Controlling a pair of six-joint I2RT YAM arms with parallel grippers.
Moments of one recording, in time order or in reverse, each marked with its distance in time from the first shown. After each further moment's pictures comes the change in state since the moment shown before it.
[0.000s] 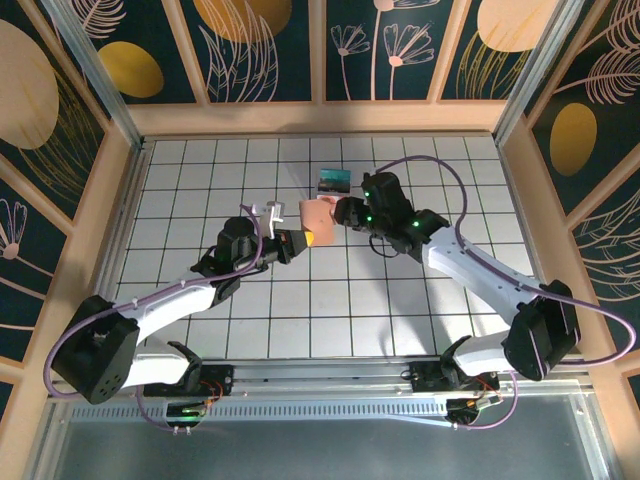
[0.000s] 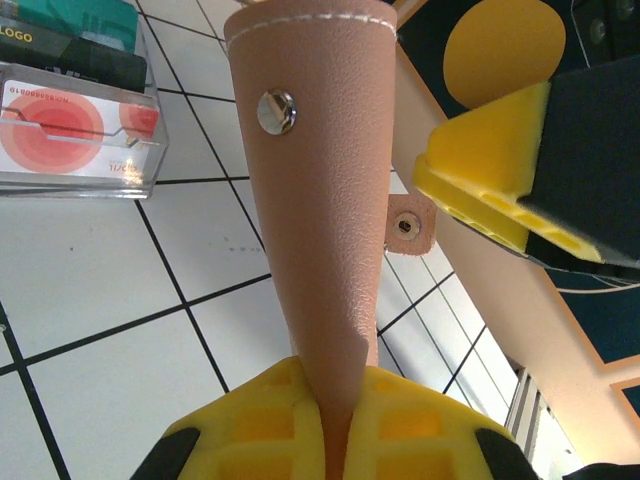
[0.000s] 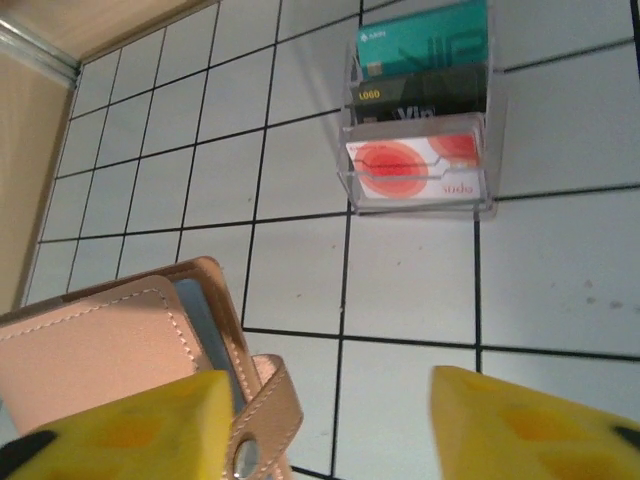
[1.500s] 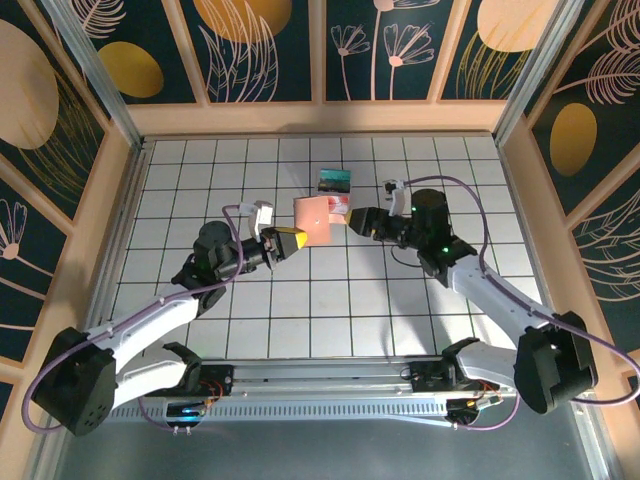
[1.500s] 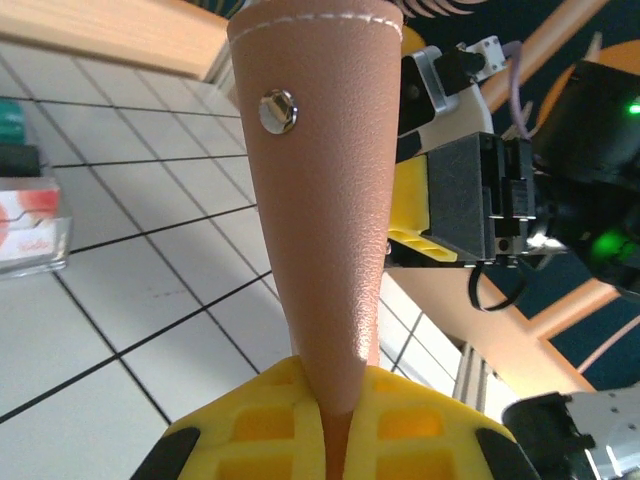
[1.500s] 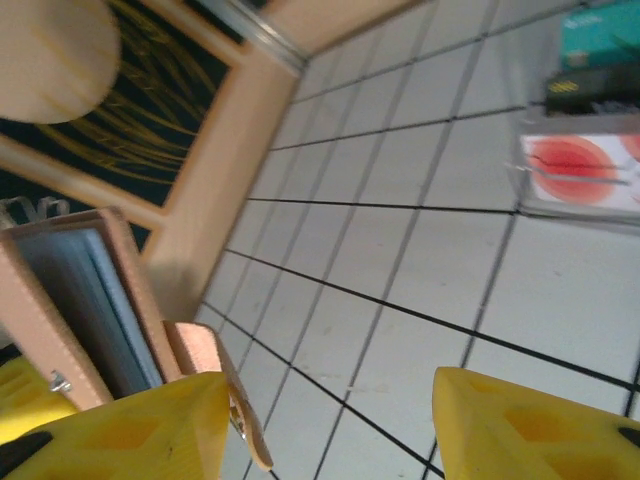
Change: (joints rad) left arm 0.051 -0.184 -0.051 0.062 0.193 0.088; right arm -0.235 -0.195 -0.378 0.520 -0.616 -0.050
